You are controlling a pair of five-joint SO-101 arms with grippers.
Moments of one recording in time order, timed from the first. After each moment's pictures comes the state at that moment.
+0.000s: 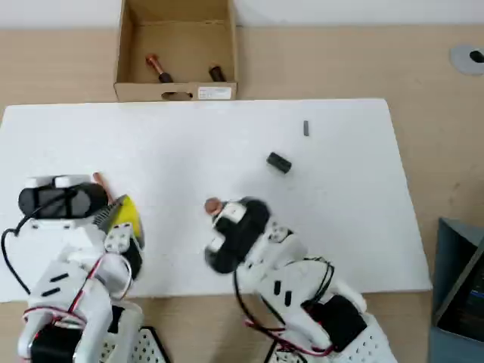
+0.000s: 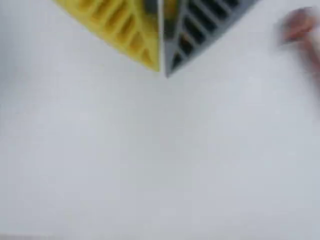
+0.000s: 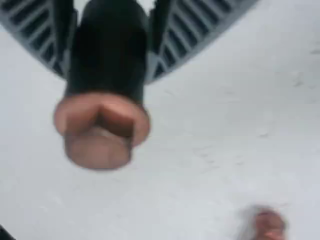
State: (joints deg) left arm 3.6 -104.3 65.6 73.7 1.2; right arm -41.1 -103.6 81.5 55.1 5.5
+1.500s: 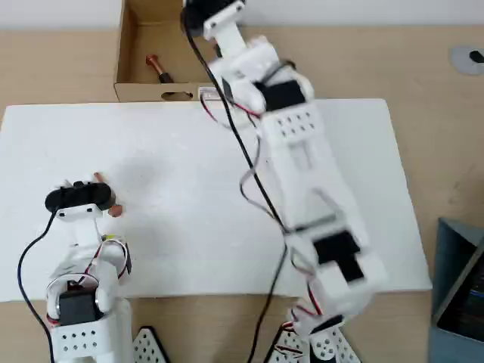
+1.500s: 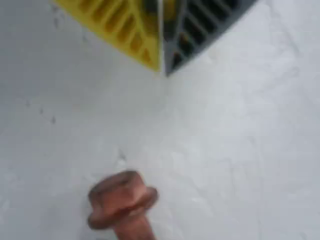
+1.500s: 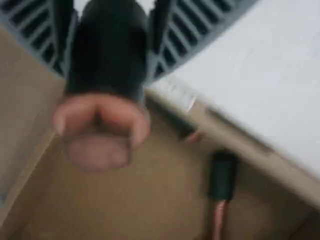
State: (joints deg) left arm -12.5 -104.0 91.2 73.6 -9.2; right arm -23.1 15.8 -20.9 45.8 8.2
